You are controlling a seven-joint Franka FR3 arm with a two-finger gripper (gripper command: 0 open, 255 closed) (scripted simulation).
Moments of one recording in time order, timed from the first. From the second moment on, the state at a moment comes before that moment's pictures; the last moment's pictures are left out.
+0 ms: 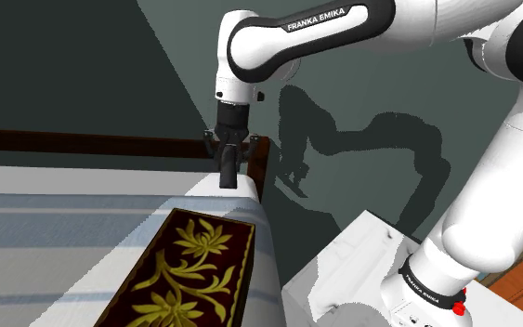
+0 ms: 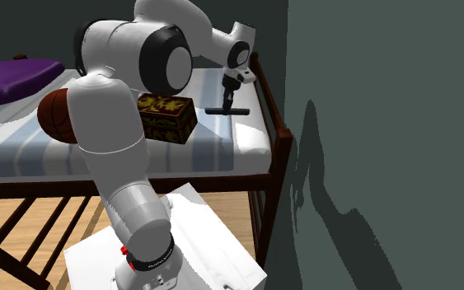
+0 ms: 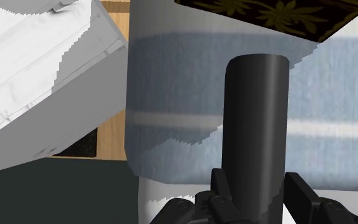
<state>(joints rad) 0.00 0.09 0.45 -1.93 0.19 1.93 1.01</state>
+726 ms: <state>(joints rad) -0.01 0.06 0.45 -1.81 0.19 1.79 1.03</state>
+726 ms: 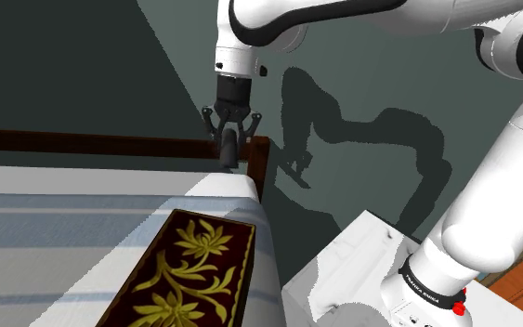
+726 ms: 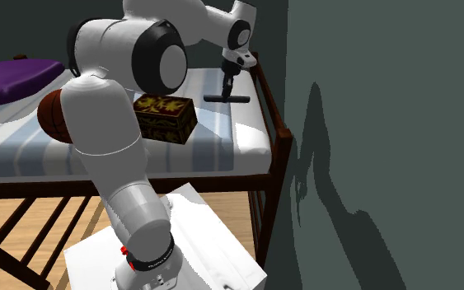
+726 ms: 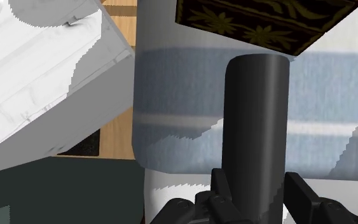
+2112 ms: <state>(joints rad) 0.14 -0.04 0.60 -1.87 0.26 1.82 1.31</state>
